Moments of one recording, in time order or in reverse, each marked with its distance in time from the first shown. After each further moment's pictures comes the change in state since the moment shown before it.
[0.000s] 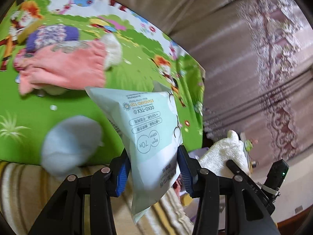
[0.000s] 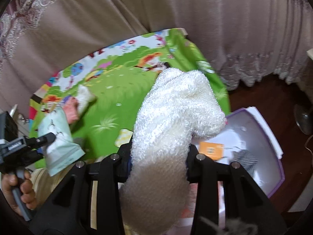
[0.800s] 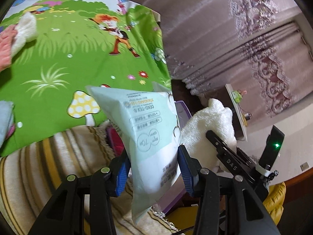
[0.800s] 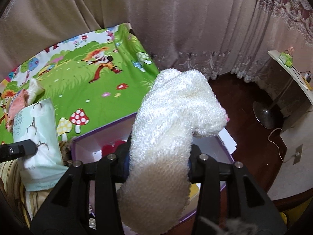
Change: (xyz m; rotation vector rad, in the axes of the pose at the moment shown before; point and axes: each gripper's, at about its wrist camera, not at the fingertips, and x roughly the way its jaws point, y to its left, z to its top) left arm 0.083 -0.102 -0.050 0.227 0.260 -0.099; right arm -0.012 -0.068 -0.027 0.009 0.000 -0.334
